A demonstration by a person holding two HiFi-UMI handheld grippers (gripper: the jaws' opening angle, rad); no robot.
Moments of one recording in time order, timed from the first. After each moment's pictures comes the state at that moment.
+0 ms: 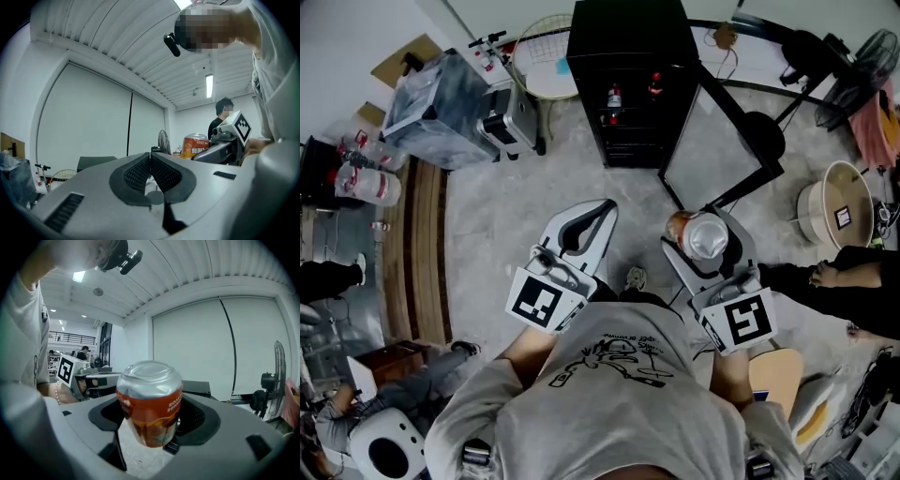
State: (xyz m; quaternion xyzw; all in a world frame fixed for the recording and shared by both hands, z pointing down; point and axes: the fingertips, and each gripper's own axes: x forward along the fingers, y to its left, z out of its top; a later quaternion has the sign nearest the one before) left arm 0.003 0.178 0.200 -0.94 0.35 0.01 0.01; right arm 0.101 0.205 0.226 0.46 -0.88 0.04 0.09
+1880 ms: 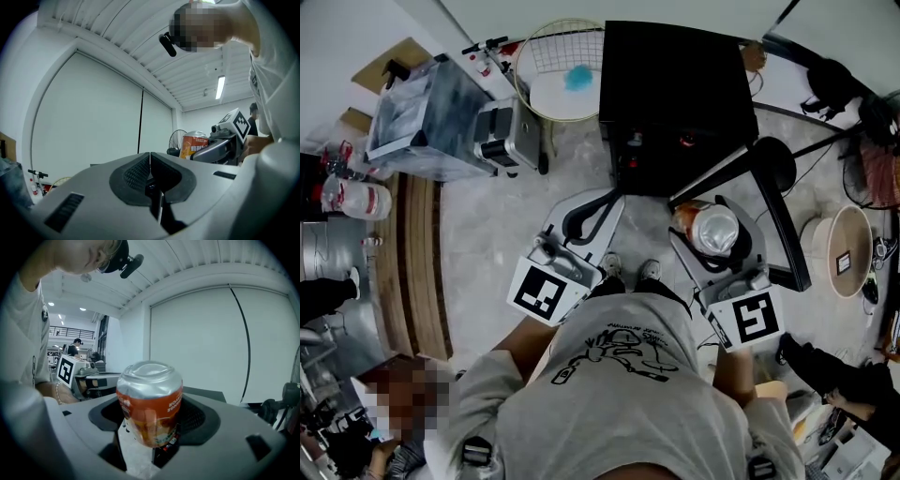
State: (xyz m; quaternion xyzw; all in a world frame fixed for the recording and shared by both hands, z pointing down) left arm -0.062 -0.110 0.210 -0.94 0.35 0.01 -0.02; right arm 0.037 -0.085 0.223 0.45 -0.88 0.04 0.12
